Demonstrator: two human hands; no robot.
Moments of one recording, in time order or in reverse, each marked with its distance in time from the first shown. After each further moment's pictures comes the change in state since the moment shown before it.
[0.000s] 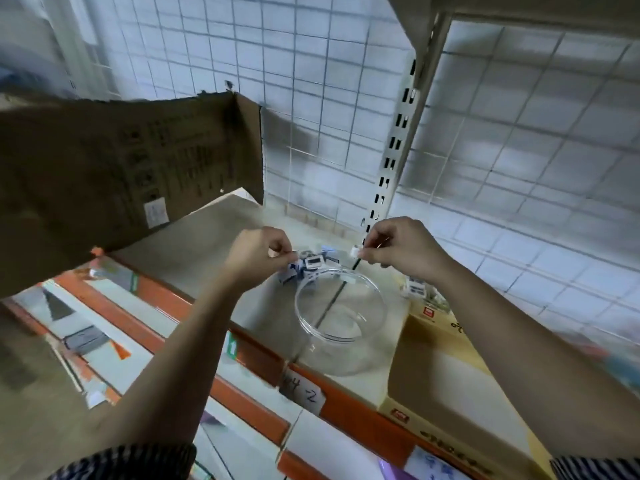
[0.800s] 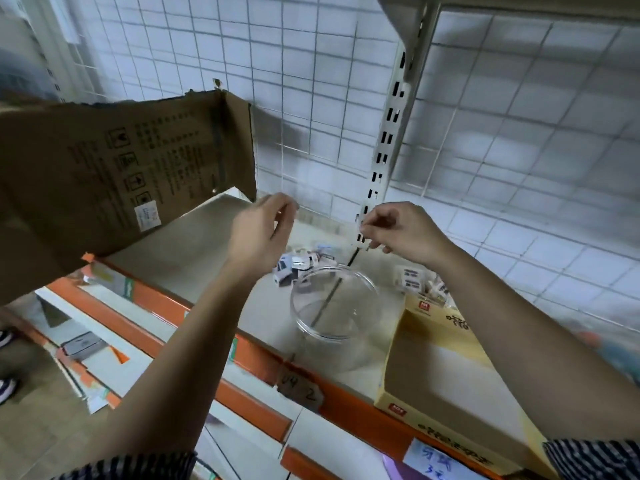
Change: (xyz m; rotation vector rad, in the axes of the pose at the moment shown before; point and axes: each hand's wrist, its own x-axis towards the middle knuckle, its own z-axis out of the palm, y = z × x) left_hand 0.010 0.036 -0.012 -0.064 0.303 0.074; right_hand 0.011 -0.001 -0.007 0.032 0.062 0.009
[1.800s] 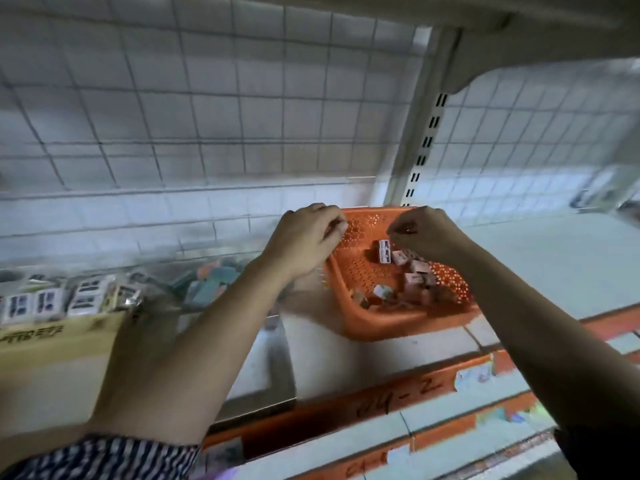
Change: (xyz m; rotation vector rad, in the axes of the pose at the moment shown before) left_hand -0.090 0.485 0.291 -0.355 -0.667 0.628; right_hand -0.410 0.229 -0.340 -0.523 0.462 0.626
